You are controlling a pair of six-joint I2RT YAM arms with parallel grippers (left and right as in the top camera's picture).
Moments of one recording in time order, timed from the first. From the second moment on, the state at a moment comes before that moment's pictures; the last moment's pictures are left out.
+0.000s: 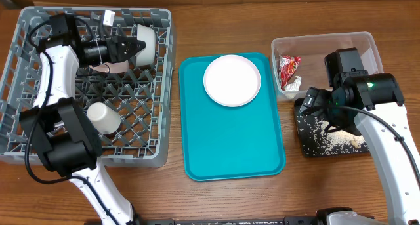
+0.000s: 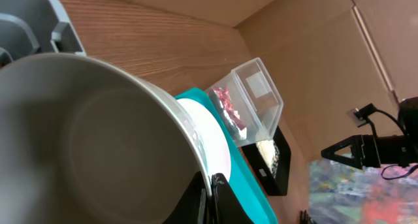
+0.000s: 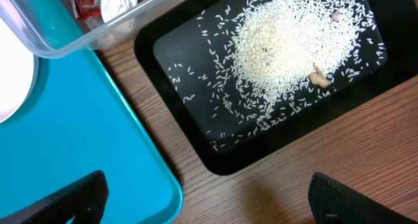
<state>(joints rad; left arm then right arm) 0.30 2.15 1.79 -0.90 1.29 0.31 0.12 1.41 1.34 -1.33 0.15 0.54</state>
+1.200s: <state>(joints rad) 0.38 2.17 1.79 -0.61 1.53 0.16 0.12 1.41 1.34 -1.37 0.15 0.54</state>
